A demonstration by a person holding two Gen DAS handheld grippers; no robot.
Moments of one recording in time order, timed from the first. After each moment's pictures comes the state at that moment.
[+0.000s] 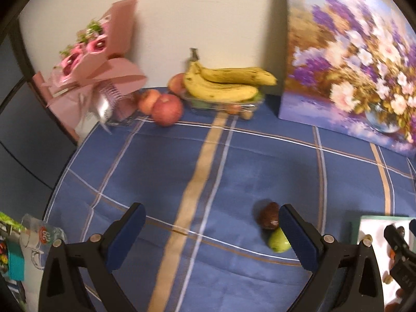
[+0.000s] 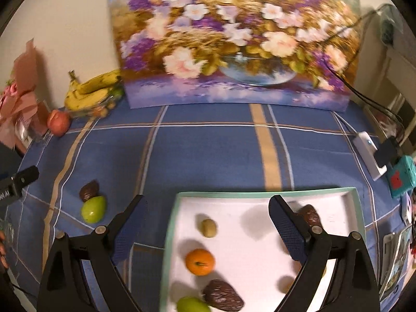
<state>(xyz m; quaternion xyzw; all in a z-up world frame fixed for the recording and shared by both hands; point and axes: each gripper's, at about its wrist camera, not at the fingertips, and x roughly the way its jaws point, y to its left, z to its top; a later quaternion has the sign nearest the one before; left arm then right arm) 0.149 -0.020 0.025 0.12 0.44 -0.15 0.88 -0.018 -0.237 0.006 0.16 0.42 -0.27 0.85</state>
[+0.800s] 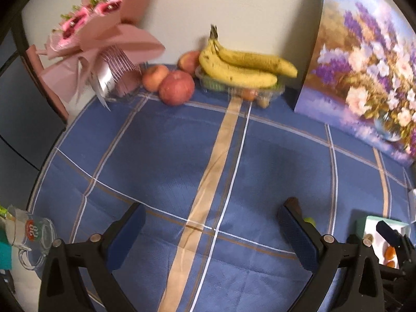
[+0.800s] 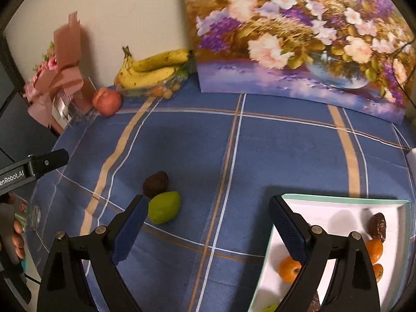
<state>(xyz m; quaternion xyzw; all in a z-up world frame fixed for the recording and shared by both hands) 0.184 0.013 -0.001 0.08 0.49 -0.17 0.85 0.047 -0.176 -0.007 0.17 0.44 -0.15 0.87</state>
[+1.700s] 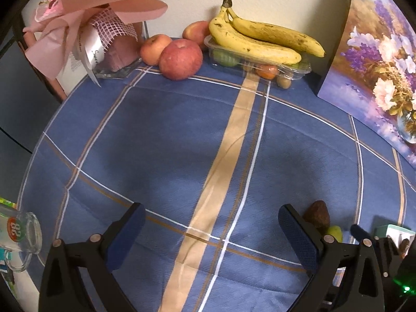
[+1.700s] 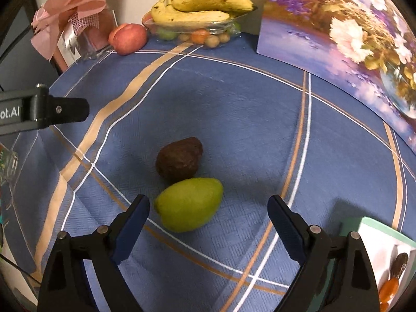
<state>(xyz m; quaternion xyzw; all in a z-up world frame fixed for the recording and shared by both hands) 0.219 0.011 -0.052 0.07 0.53 -0.15 0.83 0.108 -0.126 -0.086 0.07 0.51 -0.08 0.85</state>
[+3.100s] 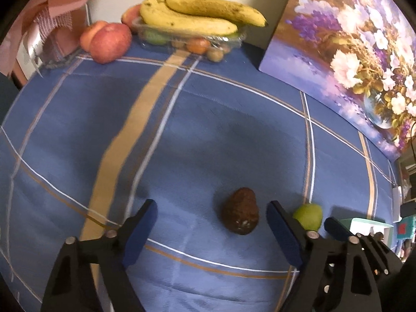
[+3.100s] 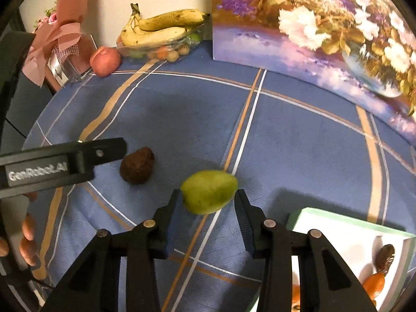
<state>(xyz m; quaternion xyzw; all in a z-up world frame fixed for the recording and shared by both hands) 0.189 -0.061 -0.073 0.03 0.57 -0.24 0.79 0.073 -0.182 -0.061 0.12 0.50 -0.10 0.85</state>
